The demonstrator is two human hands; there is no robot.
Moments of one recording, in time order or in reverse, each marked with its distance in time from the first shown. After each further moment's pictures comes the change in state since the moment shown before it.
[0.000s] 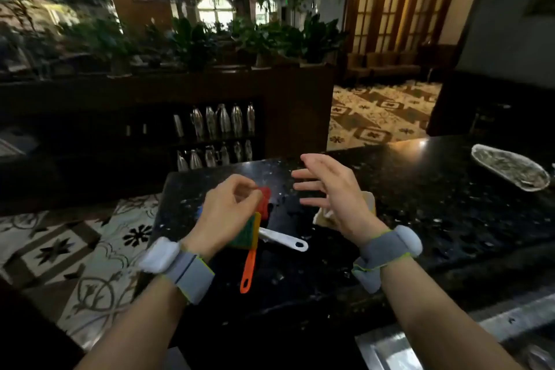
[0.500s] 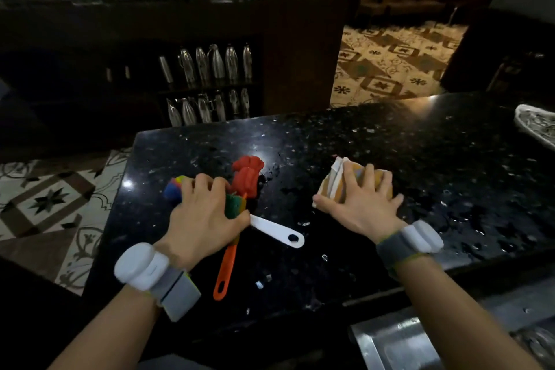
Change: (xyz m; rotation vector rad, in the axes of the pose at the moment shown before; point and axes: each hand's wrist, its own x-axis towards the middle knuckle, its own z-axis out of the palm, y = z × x) left_hand 0.027 -0.066 0.042 0.745 -0.120 -0.120; right_hand 0.069 0.110 -0.075 -1.372 0.018 0.407
